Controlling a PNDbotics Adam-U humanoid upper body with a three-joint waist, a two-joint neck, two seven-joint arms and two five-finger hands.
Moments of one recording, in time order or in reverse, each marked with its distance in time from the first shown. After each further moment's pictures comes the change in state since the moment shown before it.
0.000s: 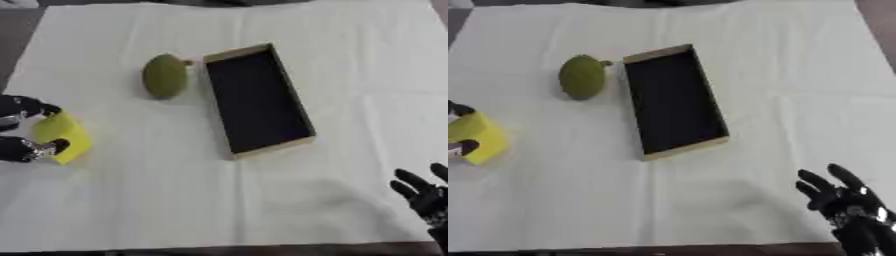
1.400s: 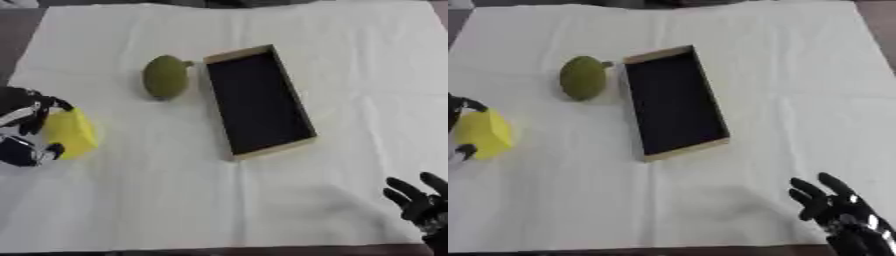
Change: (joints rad) left arm -0.020 -0.035 -0.025 0.008 0.097 0.069 0.132; right arm 0.002 0.024 0.023 0.000 0.064 0.000 0.000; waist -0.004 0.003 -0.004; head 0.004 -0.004
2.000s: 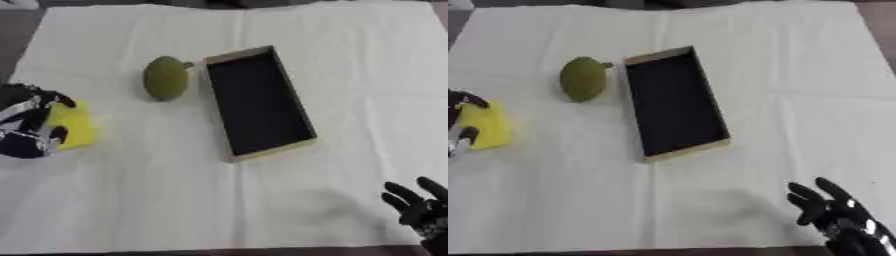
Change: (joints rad) left arm -0.004 -0.008 0.036 -0.038 0.100 0.053 0.064; right arm 0.008 0.008 0.000 0.000 0.013 0.000 0.000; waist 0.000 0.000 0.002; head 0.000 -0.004
